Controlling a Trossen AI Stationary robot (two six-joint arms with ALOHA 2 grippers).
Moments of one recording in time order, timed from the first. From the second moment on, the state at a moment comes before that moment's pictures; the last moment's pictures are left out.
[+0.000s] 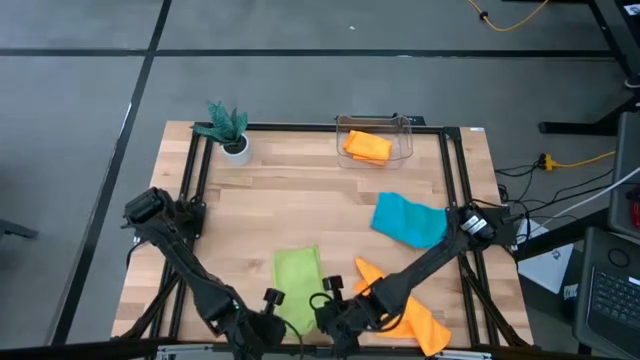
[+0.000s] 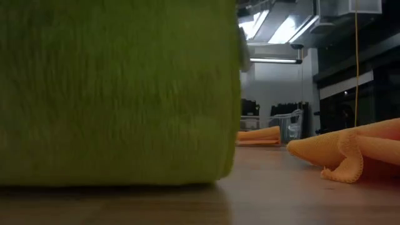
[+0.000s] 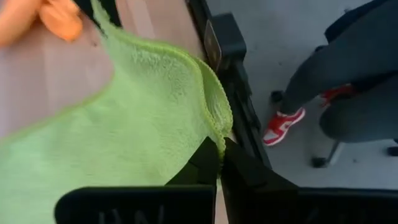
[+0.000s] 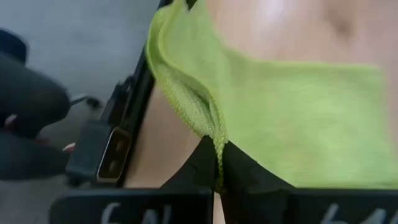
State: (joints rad) left arm -0.85 1.86 1.40 -0.51 -0.36 -0.46; right arm 0.64 2.13 1.76 -0.56 0.29 0.33
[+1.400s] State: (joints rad) left arm -0.65 1.86 1.20 -0.84 -0.52 -0.39; right arm 0.40 2.28 1.78 -0.69 0.55 0.26
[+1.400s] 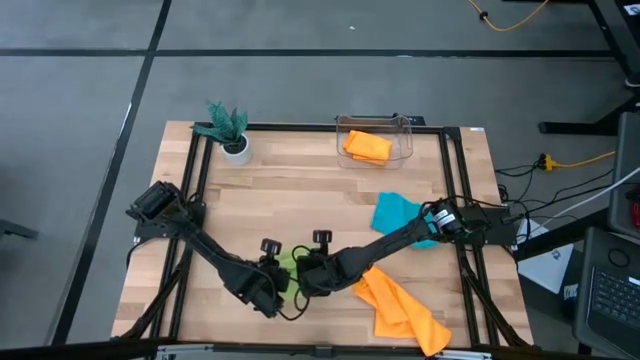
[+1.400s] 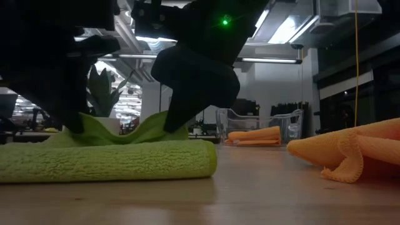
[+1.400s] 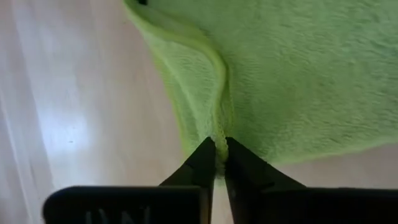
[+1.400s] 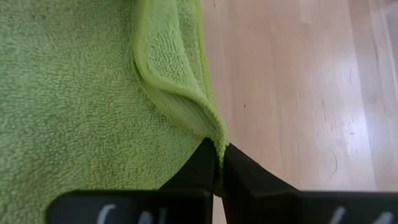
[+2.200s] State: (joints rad) left arm -0.61 1.86 1.22 -0.94 -0.60 -0.39; right arm 0.40 2.28 1.81 -0.83 0.58 0.31
